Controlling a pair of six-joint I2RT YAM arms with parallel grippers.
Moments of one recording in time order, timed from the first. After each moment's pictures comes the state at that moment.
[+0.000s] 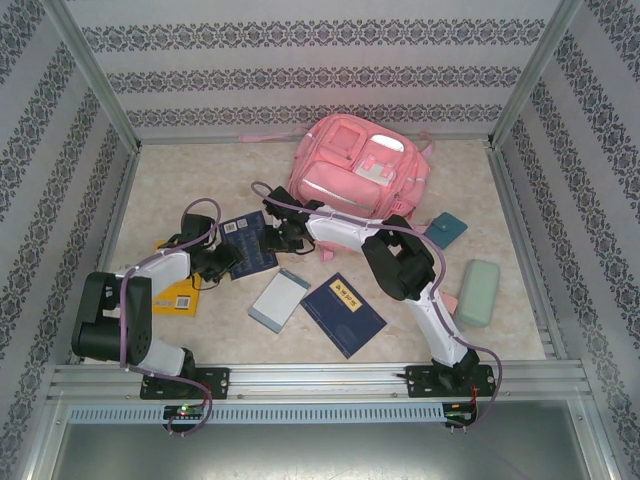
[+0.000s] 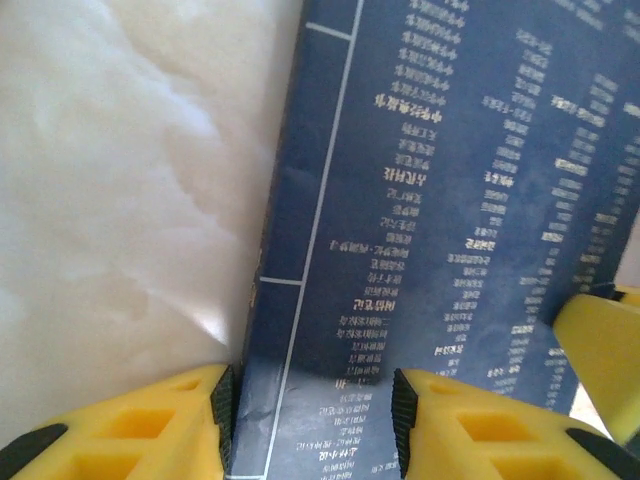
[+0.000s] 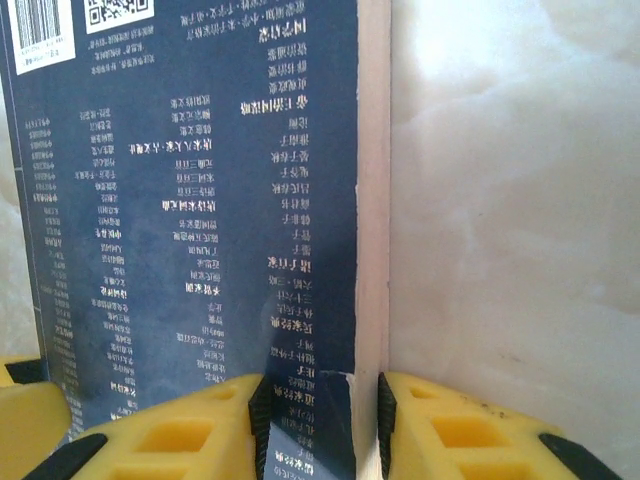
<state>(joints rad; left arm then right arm) -0.06 1.46 0.65 -0.29 0.31 -0.77 0.80 2.31 1.77 -0.53 -0.26 0.66</state>
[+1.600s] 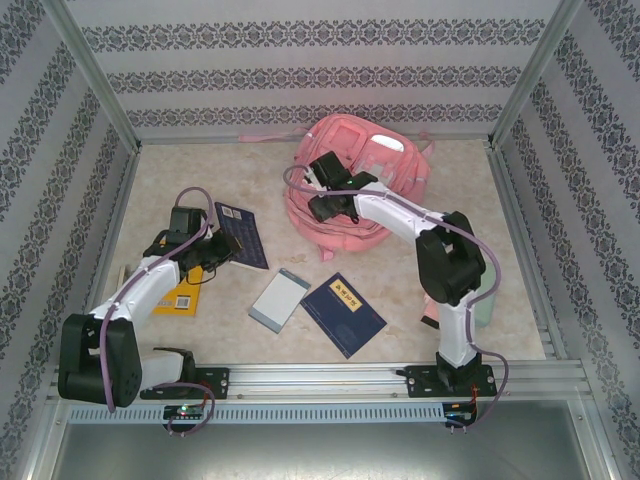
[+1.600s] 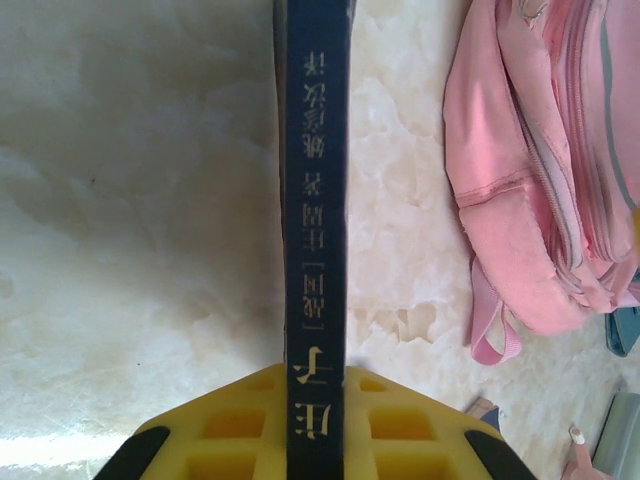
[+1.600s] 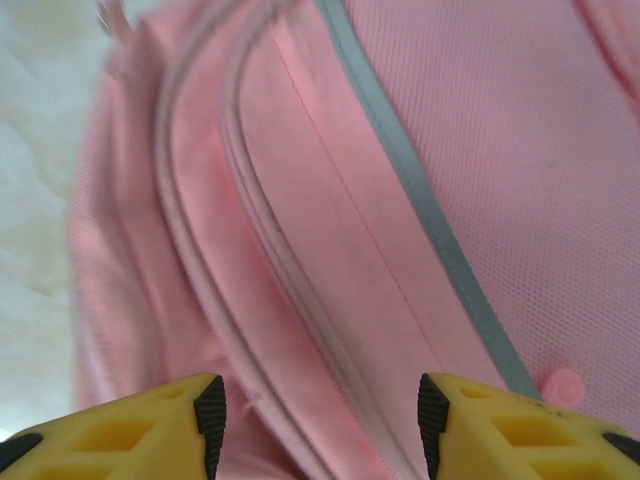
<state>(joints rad) -0.07 1.24 0.70 -0.37 0.38 -0.70 0.60 2.04 1.64 -0.63 0.13 -0.04</state>
